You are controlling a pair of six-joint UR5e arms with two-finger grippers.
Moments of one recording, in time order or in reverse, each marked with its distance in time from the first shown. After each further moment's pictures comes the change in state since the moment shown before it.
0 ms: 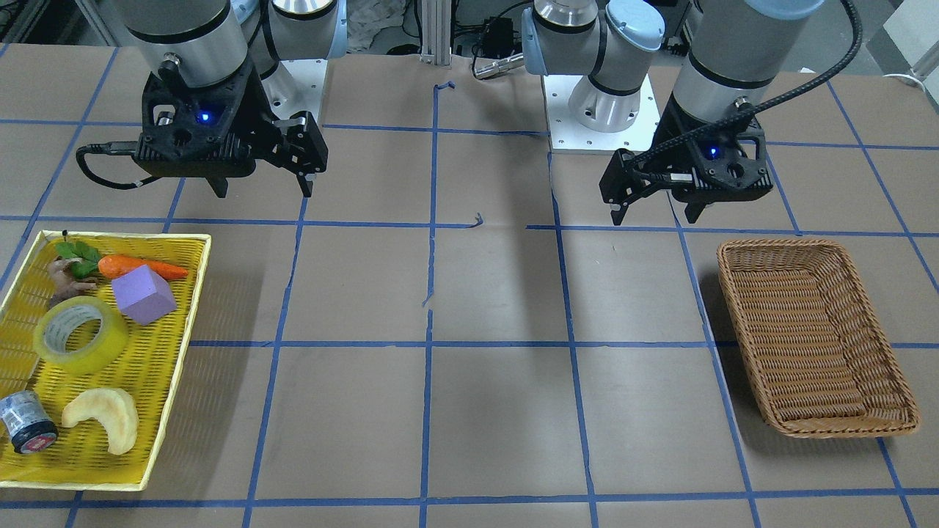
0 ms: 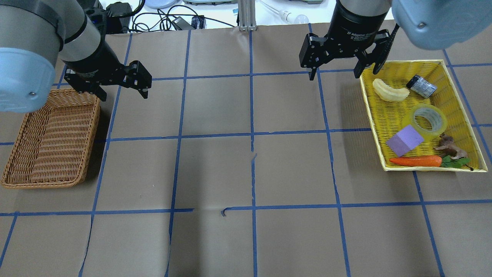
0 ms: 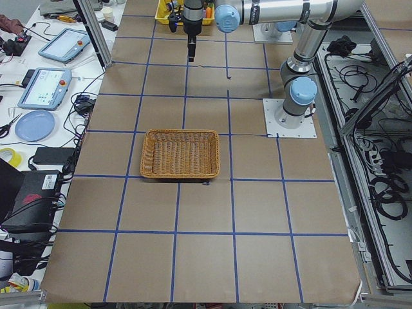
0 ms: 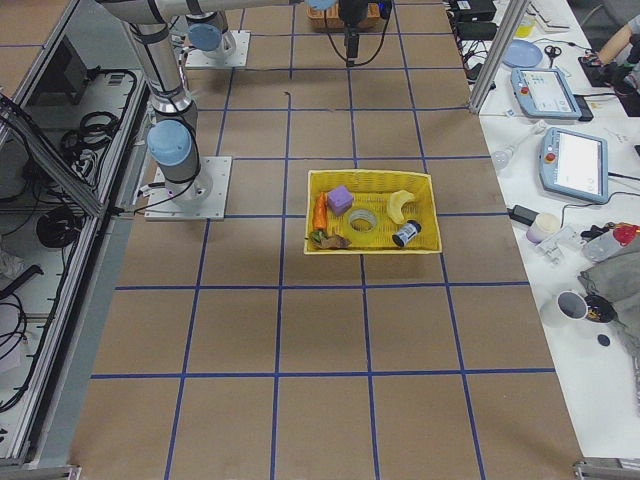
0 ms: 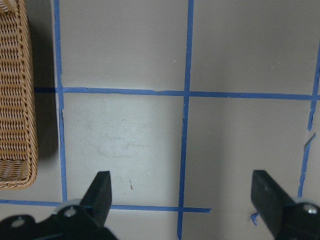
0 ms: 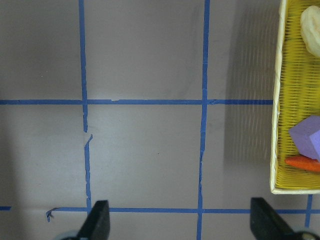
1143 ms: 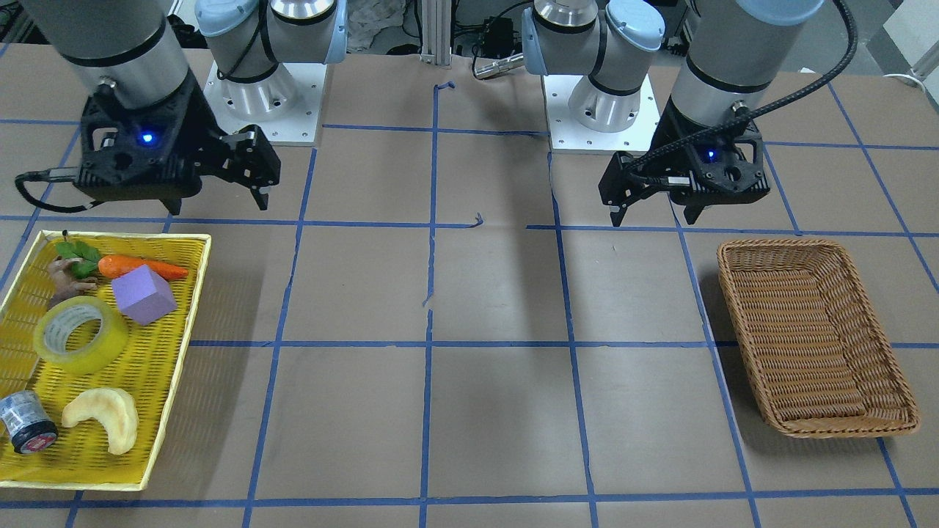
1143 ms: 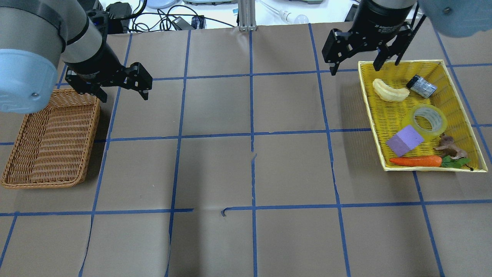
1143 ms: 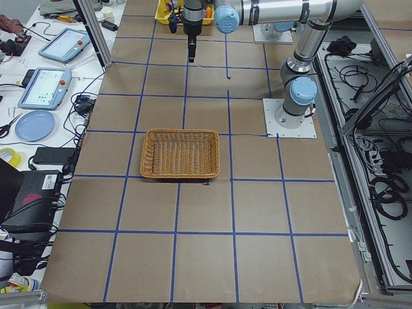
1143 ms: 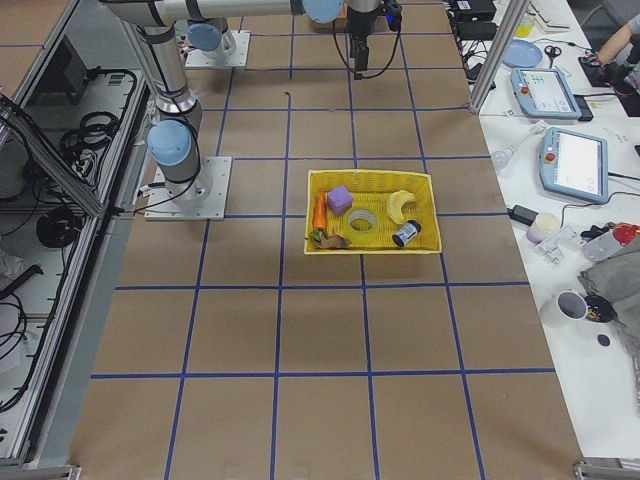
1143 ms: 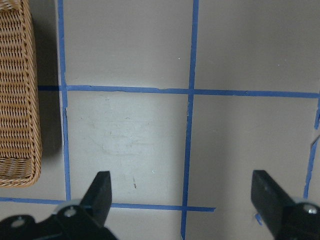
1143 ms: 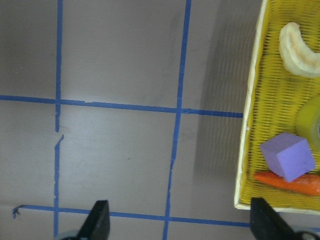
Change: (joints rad) left arm -0.001 -0.004 -0.004 0.002 0.002 0.000; right arm -0.127 0.014 -0.001 0.001 -0.001 -0.216
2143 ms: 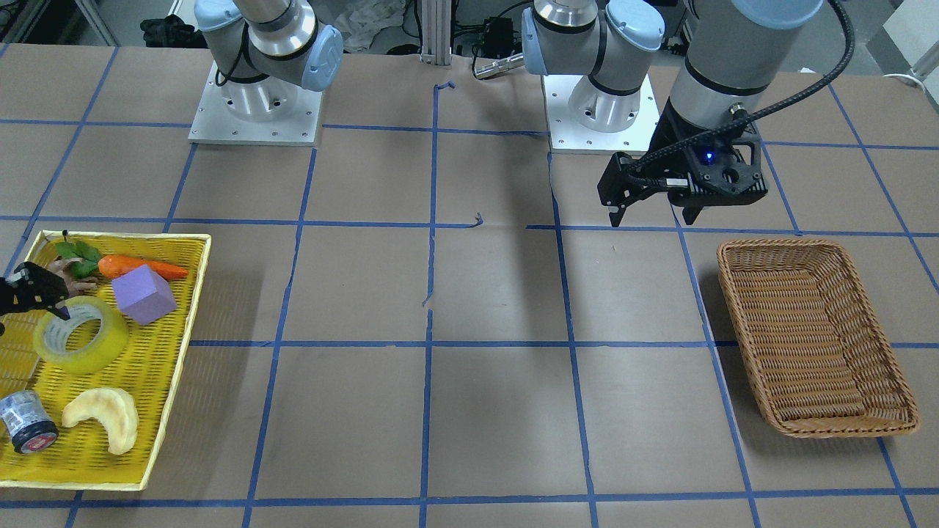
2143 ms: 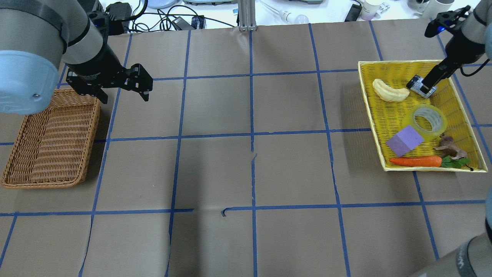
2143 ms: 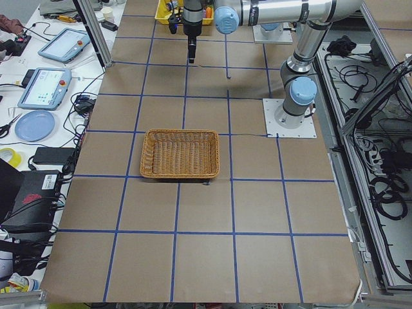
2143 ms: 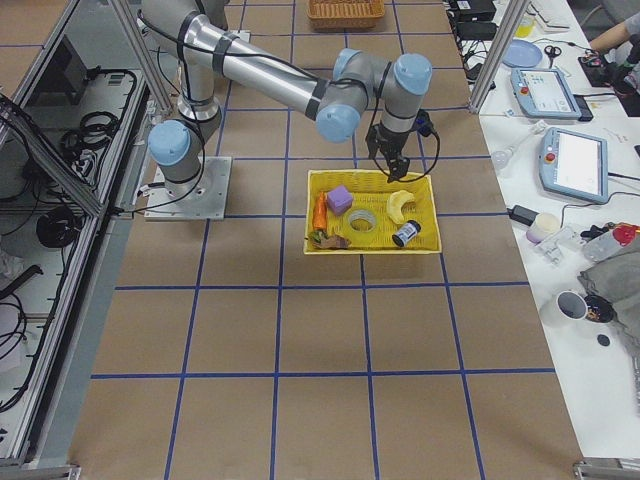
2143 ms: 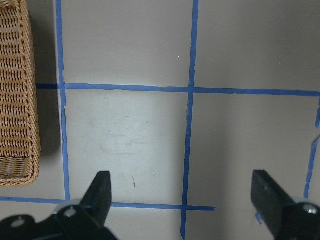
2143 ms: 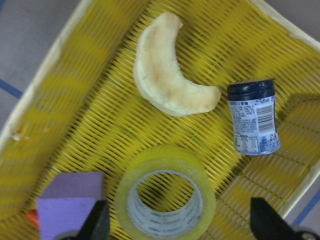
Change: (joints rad) left arm 0.000 -0.001 -0.006 -0.001 -0.001 0.001; right arm -0.444 0.282 0.160 -0.452 -0.034 -0.933
